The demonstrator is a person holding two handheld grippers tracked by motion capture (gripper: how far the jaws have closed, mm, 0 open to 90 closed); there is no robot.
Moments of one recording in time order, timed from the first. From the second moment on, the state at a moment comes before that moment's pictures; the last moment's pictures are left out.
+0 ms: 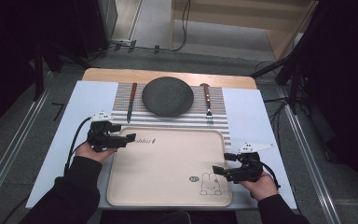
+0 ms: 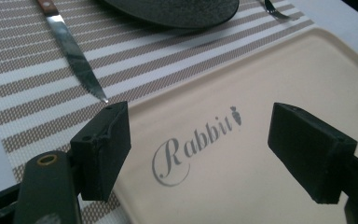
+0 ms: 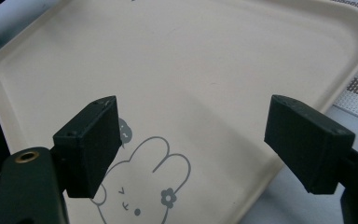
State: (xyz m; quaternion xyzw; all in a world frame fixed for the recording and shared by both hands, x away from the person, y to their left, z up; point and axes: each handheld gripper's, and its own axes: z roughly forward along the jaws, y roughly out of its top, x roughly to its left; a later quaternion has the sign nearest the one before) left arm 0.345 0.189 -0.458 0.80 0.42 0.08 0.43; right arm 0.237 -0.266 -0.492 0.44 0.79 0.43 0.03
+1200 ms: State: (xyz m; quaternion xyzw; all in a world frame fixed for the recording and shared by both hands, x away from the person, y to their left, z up) left arm 0.399 0.183 -0.451 0.78 0.44 0.08 0.43; right arm 0.238 -0.265 -0.492 0.43 0.79 0.43 0.03
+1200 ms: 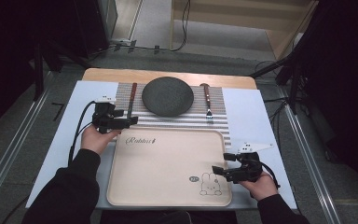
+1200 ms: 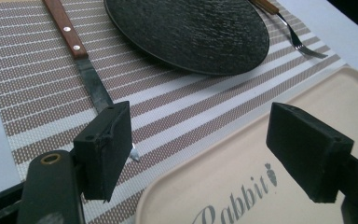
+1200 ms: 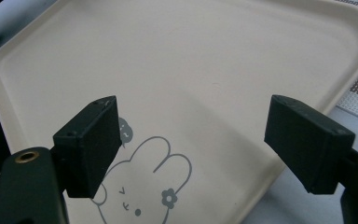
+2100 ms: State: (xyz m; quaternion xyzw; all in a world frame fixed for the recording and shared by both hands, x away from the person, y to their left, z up) left arm 0.435 0.176 -0.444 0.79 0.44 0.09 0.42; right arm 0.239 -0.267 -0.492 0.44 0.79 0.44 0.03
